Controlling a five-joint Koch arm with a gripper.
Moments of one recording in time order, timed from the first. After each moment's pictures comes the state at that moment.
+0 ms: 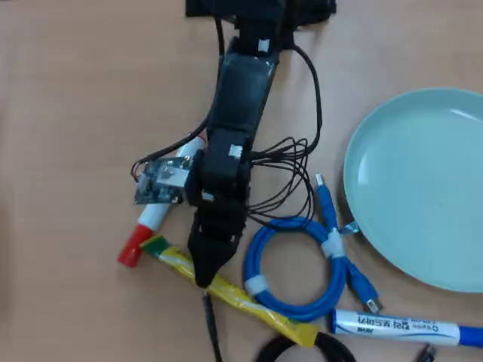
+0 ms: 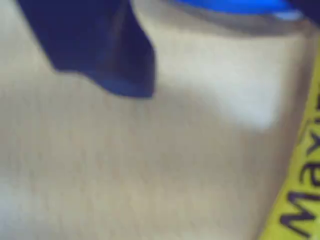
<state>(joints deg) 106.7 36.8 28.7 84.6 4.3</state>
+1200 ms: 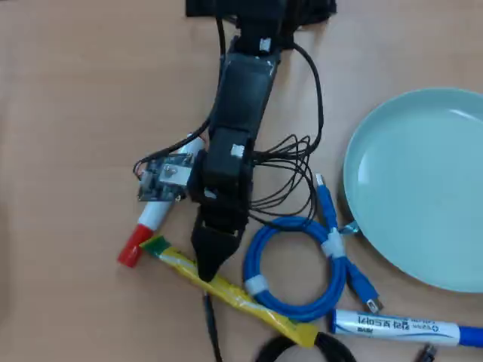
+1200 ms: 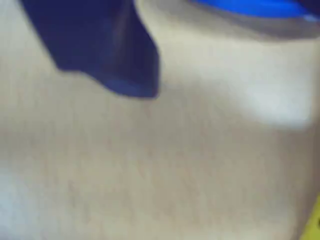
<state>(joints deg) 105.0 36.6 30.8 91.1 4.9</state>
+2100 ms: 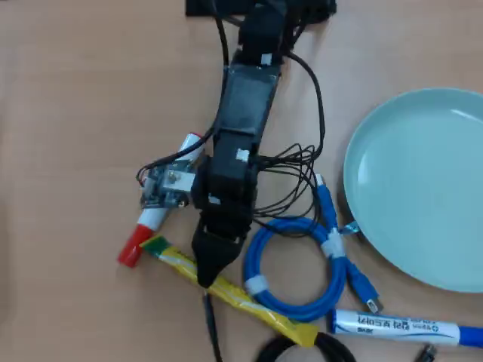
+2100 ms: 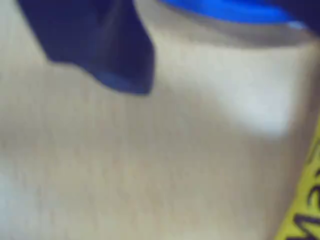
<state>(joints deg) 102.1 26.1 23.9 90.7 9.0</state>
